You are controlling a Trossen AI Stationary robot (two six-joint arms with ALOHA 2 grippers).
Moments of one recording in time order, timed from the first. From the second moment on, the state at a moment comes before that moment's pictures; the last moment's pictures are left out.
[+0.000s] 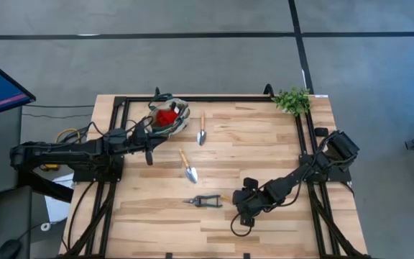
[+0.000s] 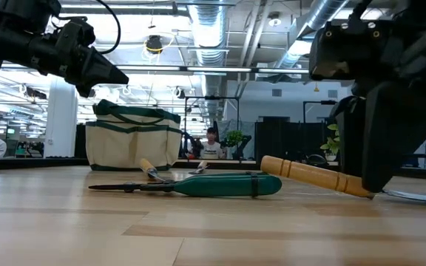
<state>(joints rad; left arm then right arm) 0.18 0.55 0.15 0.23 -0.16 -0.15 0.55 1.79 0.96 -0.35 0.23 0.67</state>
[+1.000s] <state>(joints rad) 0.18 0.55 0.15 0.23 -0.15 -0.17 0.54 1.79 0.96 -0.31 0.23 0.65</state>
